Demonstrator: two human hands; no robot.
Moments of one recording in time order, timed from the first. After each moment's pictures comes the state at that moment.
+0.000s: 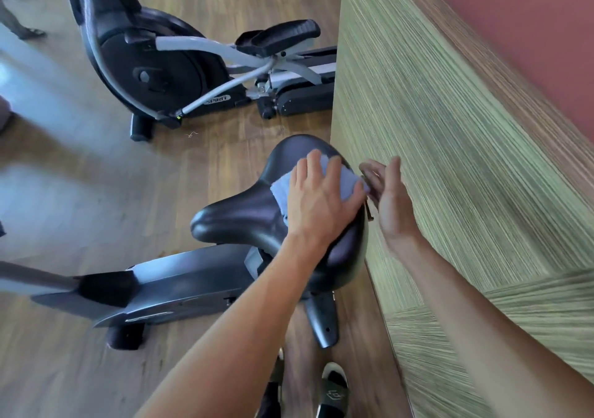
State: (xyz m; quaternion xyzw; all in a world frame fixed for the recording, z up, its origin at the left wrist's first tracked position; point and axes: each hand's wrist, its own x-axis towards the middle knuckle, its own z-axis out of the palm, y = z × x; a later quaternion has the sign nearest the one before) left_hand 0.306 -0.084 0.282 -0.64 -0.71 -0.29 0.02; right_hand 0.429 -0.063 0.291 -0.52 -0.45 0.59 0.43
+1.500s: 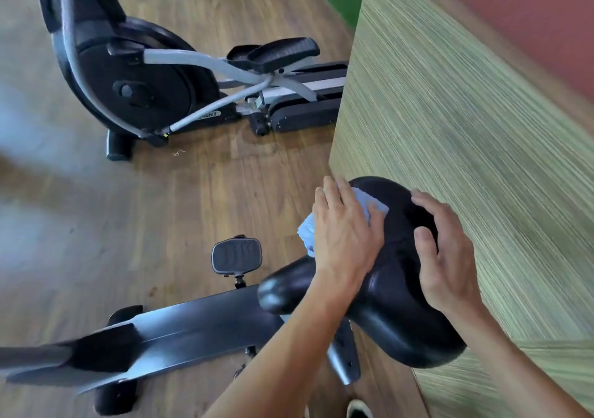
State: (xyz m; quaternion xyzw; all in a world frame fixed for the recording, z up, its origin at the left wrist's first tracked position) left_hand 0.201 -0.046 0.273 -0.62 -0.72 -0.30 -0.08; right_hand 0.350 -0.066 0.282 -0.53 -0.72 0.19 0.39
